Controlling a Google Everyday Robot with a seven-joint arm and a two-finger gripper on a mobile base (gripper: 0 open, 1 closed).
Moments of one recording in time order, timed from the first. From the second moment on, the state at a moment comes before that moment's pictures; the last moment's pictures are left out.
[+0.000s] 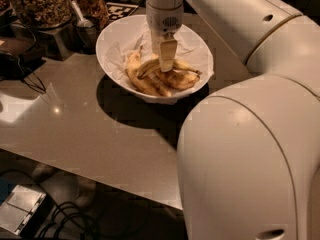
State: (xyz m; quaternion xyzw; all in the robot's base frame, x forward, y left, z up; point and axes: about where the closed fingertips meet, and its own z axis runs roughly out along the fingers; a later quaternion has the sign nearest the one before) arm 0.666 -0.021 0.900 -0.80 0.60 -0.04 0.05
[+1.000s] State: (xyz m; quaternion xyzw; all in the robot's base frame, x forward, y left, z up) arm 0.658 -0.020 0.882 -0.80 0.60 -0.02 0.05
